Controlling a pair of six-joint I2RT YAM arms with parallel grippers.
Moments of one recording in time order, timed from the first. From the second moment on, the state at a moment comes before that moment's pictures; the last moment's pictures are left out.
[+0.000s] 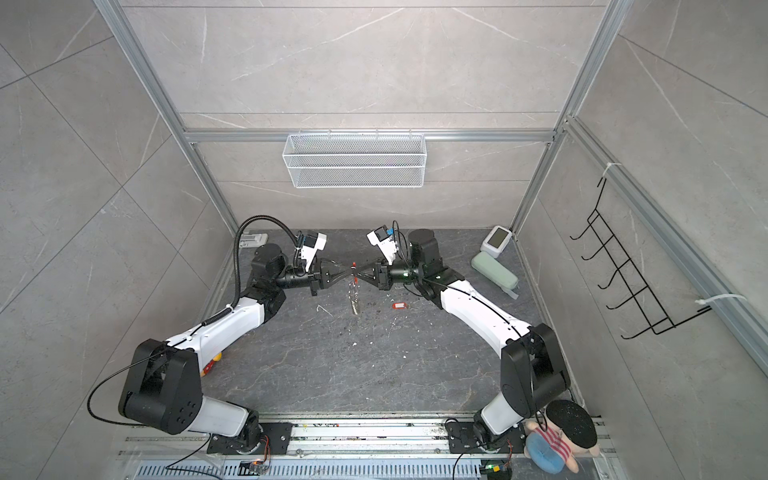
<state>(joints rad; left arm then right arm) -0.33 1.46 0.94 0.49 1.15 -0.29 0.50 1.58 1.23 0.05 -0.92 0.30</state>
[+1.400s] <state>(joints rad) -0.24 1.39 0.81 0.69 0.82 -0.51 0.56 1.61 1.03 0.67 -0.64 0.51</state>
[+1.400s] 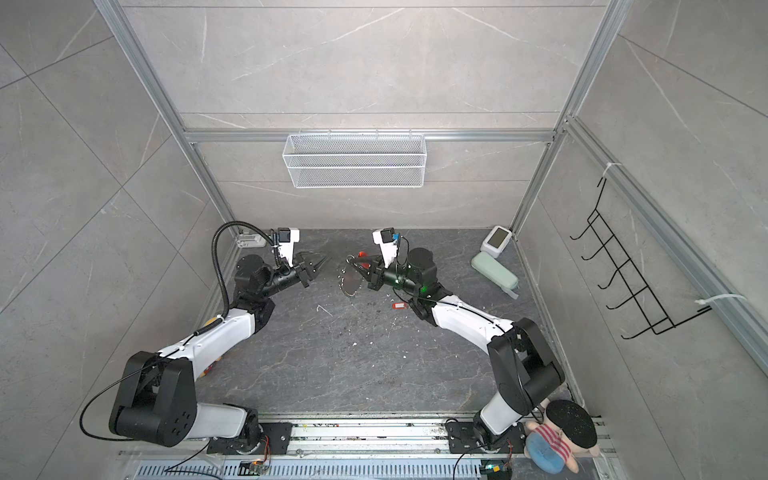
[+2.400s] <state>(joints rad) -0.37 1.39 0.77 0.85 0.84 -0.65 0.56 1.73 1.08 0.96 -0.63 0.74</state>
